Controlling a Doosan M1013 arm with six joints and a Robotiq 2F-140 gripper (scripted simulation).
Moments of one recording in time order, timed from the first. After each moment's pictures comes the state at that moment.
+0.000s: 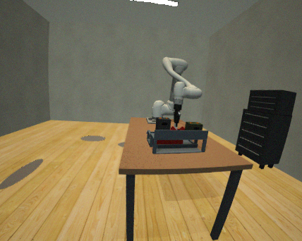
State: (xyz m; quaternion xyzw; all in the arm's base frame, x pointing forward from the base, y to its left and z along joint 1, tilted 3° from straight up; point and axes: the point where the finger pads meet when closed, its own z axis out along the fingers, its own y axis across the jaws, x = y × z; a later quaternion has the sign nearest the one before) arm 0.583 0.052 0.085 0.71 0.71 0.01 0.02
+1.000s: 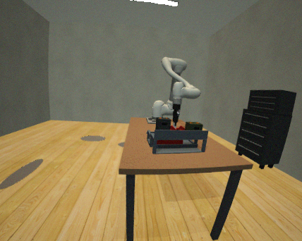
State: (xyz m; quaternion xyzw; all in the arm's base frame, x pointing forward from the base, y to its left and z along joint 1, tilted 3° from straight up) arm 0.553 0.052 0.084 0.71 0.71 0.01 0.02
